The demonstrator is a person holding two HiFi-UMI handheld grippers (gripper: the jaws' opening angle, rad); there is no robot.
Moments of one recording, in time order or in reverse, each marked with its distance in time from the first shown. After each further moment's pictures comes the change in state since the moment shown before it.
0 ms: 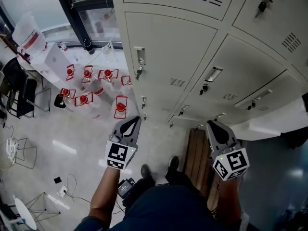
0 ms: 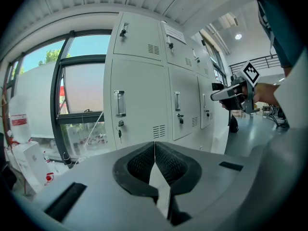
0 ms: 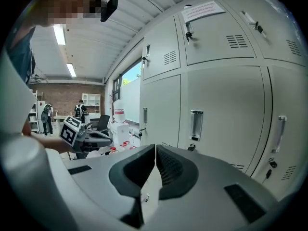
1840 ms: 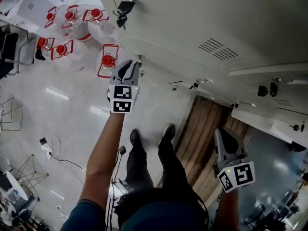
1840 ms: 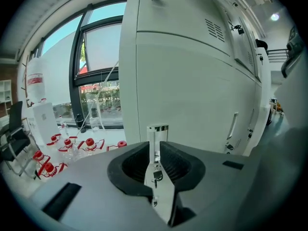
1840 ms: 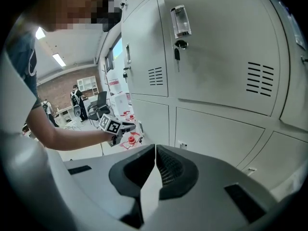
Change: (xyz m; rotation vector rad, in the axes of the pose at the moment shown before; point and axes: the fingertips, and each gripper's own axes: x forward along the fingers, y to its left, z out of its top) left arm 0.253 0.115 -0.341 -0.152 0.244 0.273; right arm 0.131 -0.056 -0.283 0.115 0.353 0.064
